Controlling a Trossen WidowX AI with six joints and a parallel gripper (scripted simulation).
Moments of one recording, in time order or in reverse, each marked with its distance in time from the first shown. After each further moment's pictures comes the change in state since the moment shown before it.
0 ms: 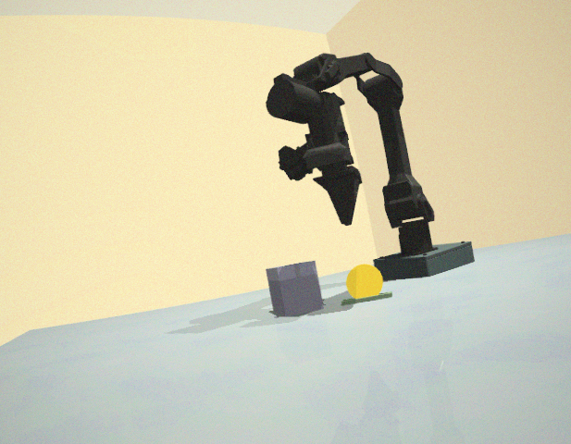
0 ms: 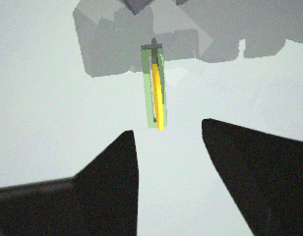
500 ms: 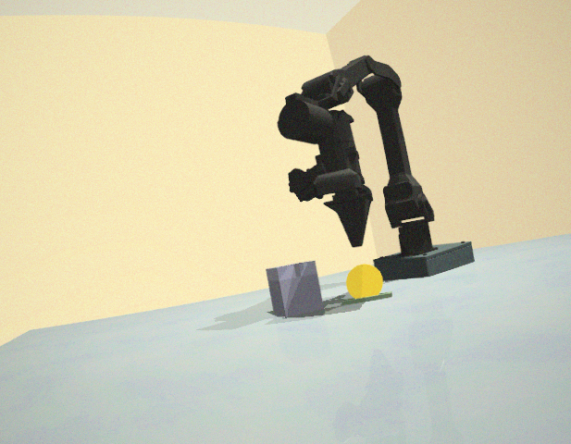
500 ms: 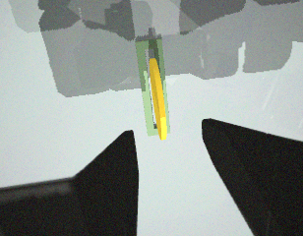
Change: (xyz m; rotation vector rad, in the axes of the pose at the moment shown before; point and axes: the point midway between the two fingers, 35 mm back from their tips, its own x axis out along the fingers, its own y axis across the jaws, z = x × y) arm 0.036 -0.002 -0.010 0.035 0.003 -0.020
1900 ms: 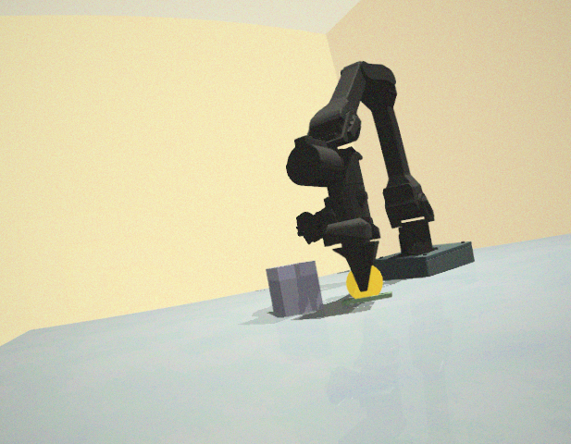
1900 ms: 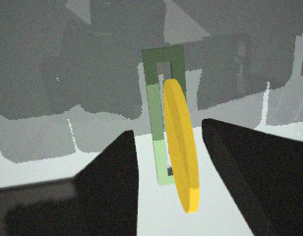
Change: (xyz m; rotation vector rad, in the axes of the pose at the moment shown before) arm 0.066 0.001 0.000 -0.002 0.001 -0.002
